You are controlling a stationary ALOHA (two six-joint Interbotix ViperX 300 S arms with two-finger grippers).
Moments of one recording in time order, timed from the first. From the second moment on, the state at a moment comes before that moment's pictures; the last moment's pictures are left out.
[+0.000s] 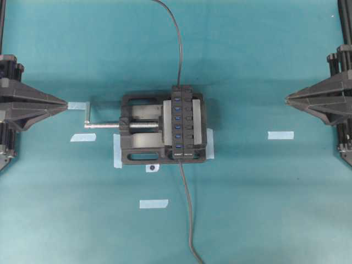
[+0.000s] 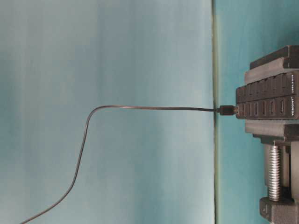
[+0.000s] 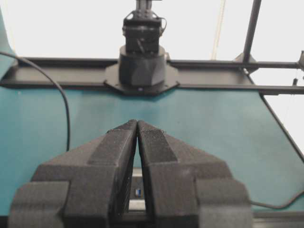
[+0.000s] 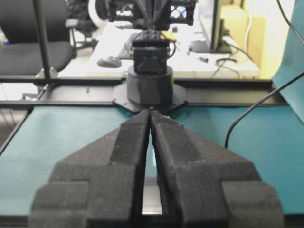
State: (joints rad) left arm 0.00 -0.96 1.19 0.00 -0.29 0.00; right arm 0.00 -0.96 1.17 0.00 -0.29 0.01
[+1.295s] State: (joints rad) left arm 0.00 -0.85 1.14 0.01 0.05 -0.04; right arm -0.13 -0.68 0.94 -0.03 0.33 0.14
